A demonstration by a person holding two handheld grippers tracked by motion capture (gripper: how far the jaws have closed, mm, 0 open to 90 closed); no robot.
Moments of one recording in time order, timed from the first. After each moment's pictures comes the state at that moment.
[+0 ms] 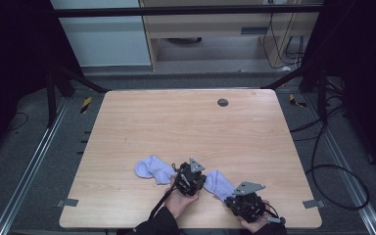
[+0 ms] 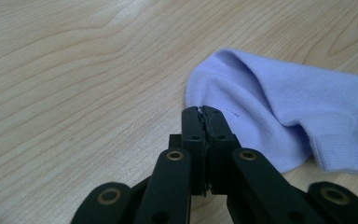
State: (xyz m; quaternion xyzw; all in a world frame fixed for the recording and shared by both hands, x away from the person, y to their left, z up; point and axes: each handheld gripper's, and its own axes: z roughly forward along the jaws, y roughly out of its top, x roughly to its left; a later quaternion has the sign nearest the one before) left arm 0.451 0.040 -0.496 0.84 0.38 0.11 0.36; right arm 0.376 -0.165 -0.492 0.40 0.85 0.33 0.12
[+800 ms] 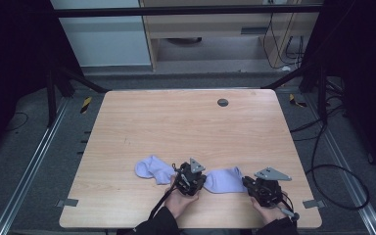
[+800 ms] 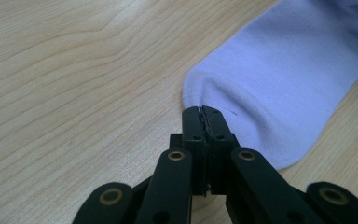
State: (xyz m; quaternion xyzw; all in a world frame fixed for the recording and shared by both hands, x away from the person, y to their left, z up) left arm 0.451 0.040 -0.496 0.85 0.37 0.11 0.36; right arm 0.398 -0.208 -0.472 0.50 0.75 0.38 0.21
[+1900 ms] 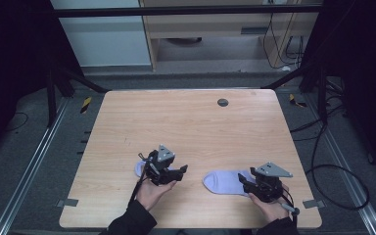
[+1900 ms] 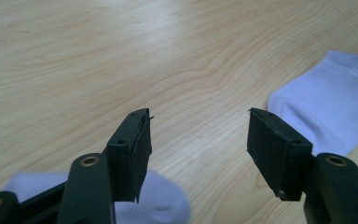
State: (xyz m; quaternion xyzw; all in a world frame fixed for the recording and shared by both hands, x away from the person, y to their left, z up) left arm 0.461 0.126 -0.445 0.81 0.40 0.17 0.40; right arm 0.407 -0.209 -0.465 0.48 0.74 0.40 0.24
